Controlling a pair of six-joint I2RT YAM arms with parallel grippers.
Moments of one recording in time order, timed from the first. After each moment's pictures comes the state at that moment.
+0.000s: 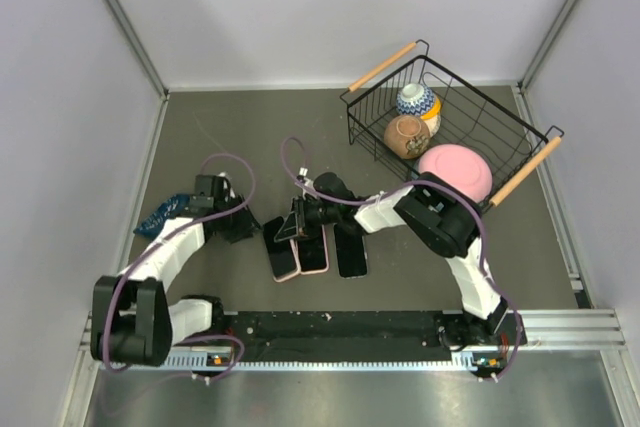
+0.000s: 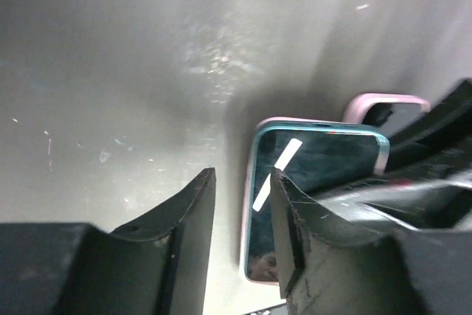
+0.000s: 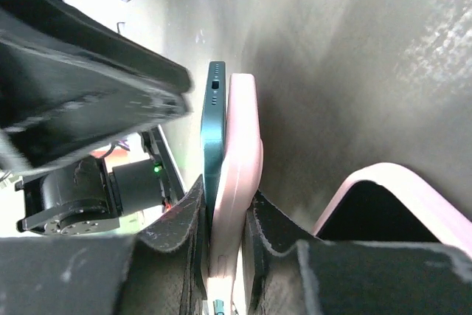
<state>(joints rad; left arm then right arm) -0.10 1.21 0.56 -0.41 0.23 -0.56 0.90 2.13 1.13 0.47 -0.60 1.00</state>
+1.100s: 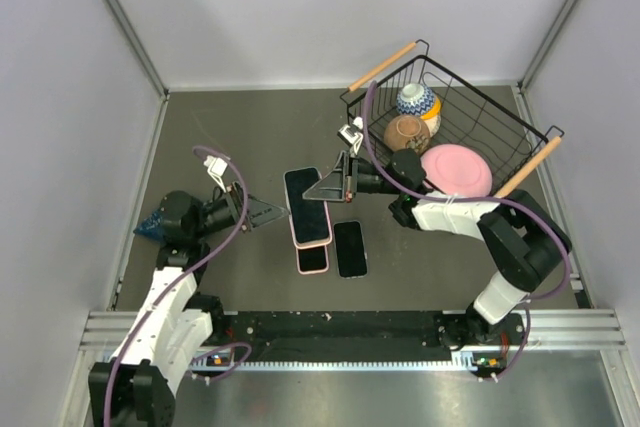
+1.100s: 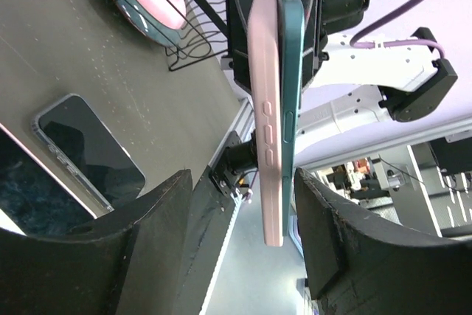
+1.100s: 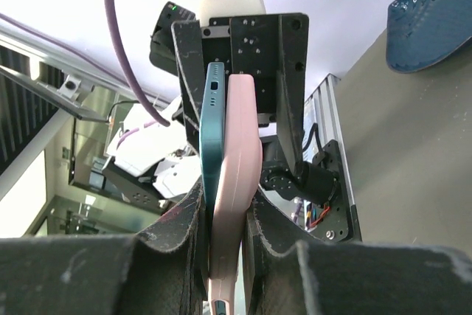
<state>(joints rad) -0.05 0.74 0.39 0.39 1.09 -1.07 0.70 1.64 0.82 1.08 -0.86 1.31</state>
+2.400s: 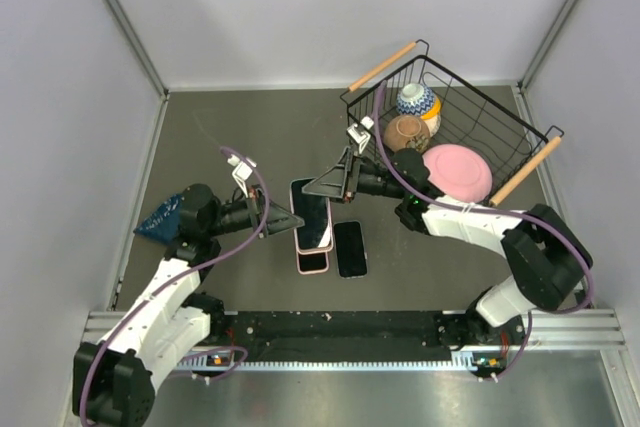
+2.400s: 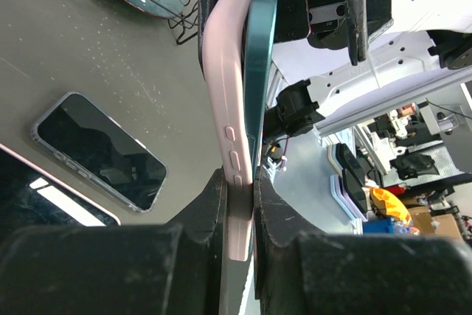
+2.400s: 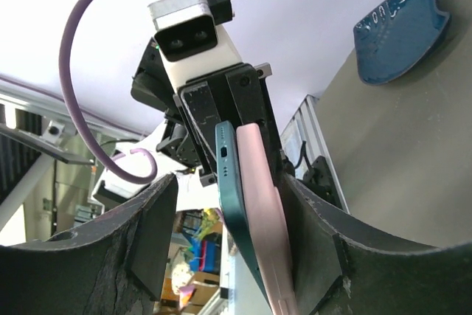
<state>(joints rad) -0.25 0.81 0.42 0.31 1.03 -0.82 0.73 1.49 0.81 0.81 -0.70 1.23</state>
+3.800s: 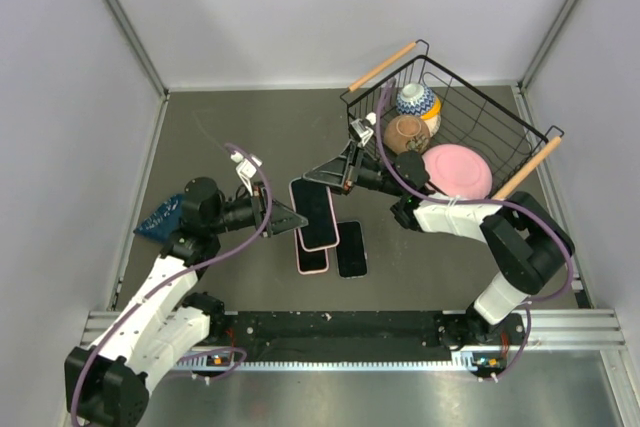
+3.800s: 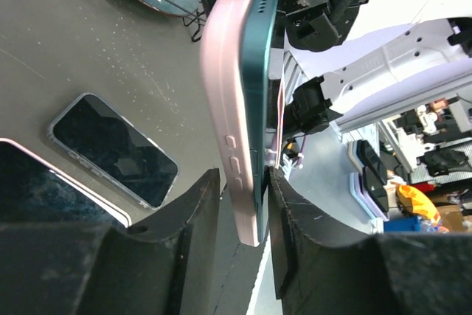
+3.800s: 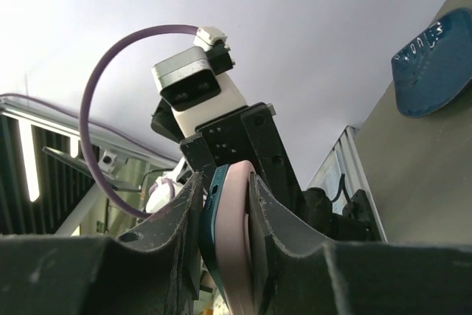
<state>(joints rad) -0.31 0.80 0.53 0.06 0.93 -0.65 0.71 1.61 0.81 1.11 -0.65 1.47</state>
